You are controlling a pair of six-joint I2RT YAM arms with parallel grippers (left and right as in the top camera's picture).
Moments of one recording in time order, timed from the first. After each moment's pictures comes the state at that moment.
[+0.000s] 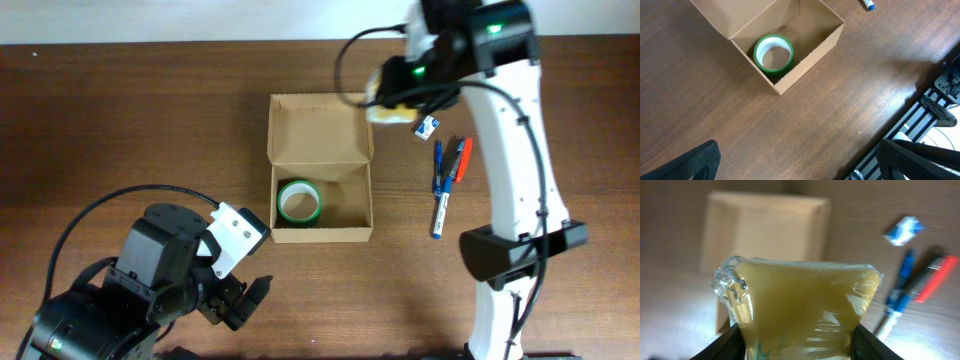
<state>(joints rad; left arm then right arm) -0.51 0.92 1.35 -1.38 0.12 0.21 0.32 2.14 2.63 -1.69 -0.18 0.24</state>
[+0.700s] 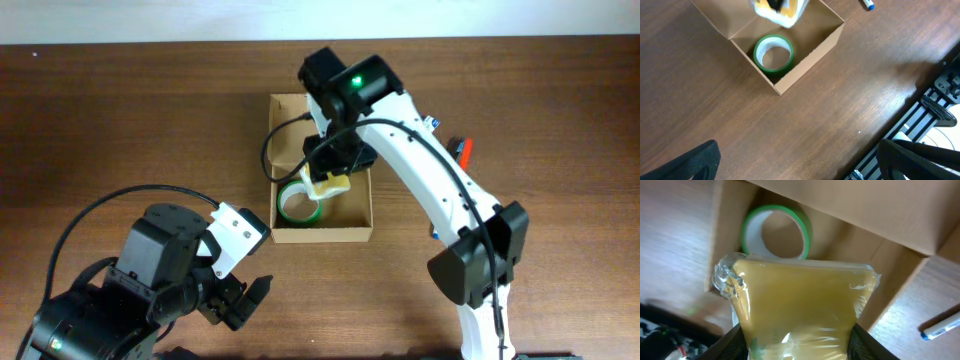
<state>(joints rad) -0.51 0.92 1.35 -1.38 0.12 0.21 0.58 2.14 2.19 -1.56 -0.18 0.25</state>
